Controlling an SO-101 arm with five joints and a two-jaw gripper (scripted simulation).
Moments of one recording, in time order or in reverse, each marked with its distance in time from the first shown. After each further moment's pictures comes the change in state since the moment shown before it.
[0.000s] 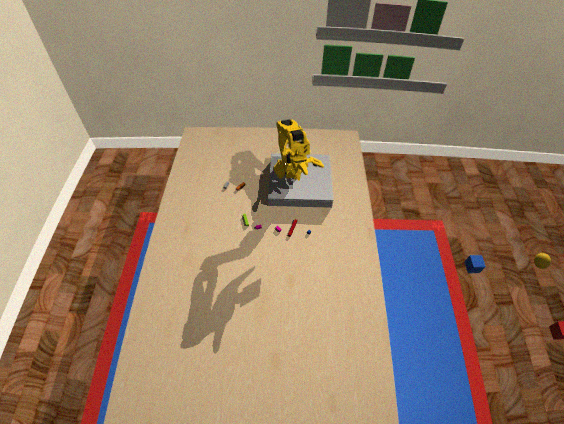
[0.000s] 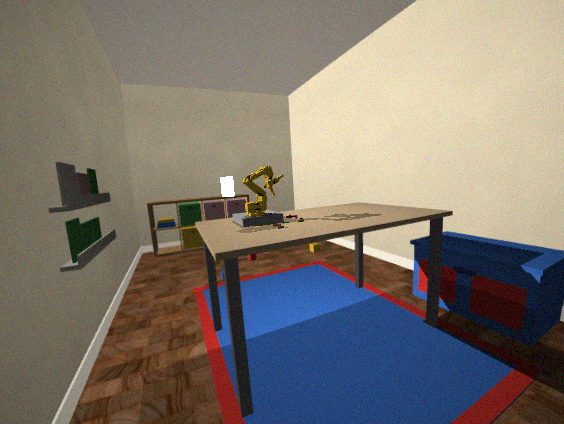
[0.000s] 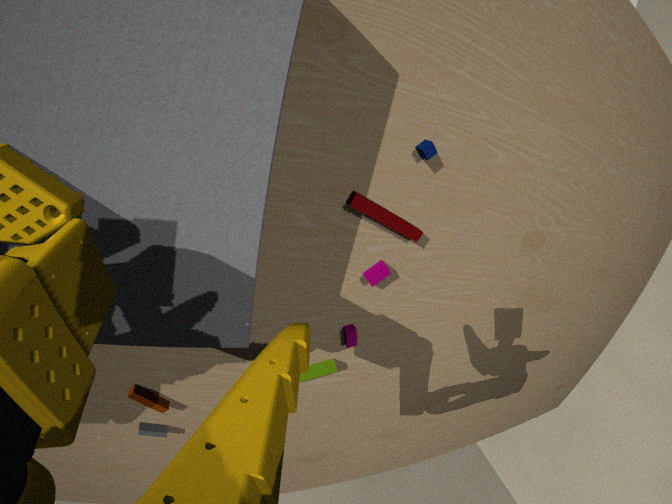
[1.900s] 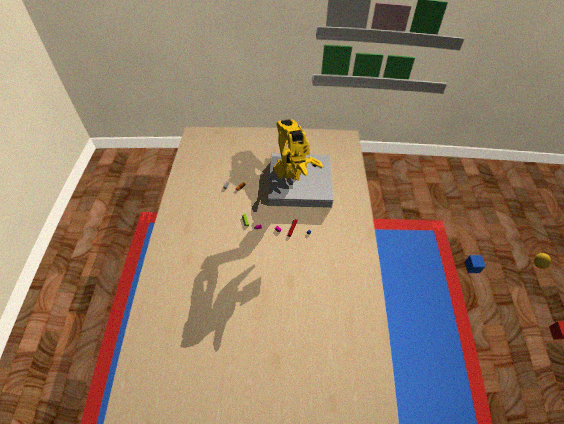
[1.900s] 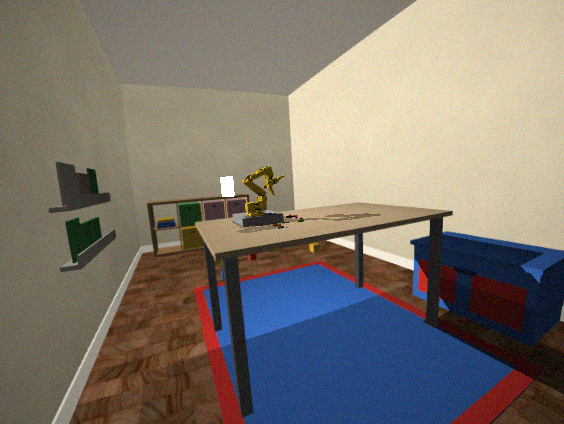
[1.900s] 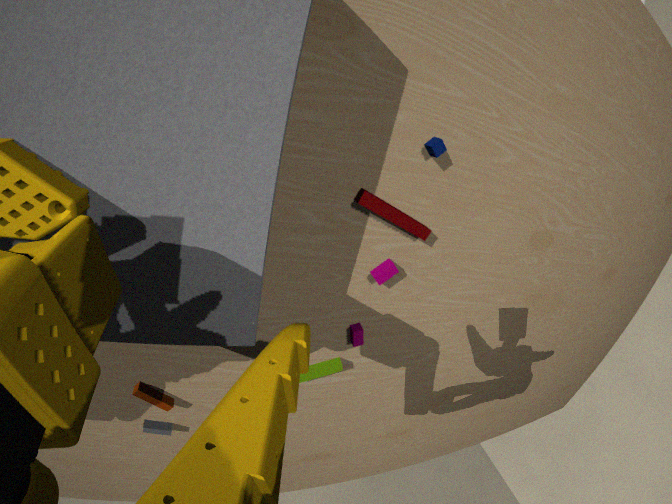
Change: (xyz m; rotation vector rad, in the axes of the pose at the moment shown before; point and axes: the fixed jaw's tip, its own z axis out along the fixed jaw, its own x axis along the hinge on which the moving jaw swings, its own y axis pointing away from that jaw) arm 0.002 0.003 0.001 -0.016 0.005 0.003
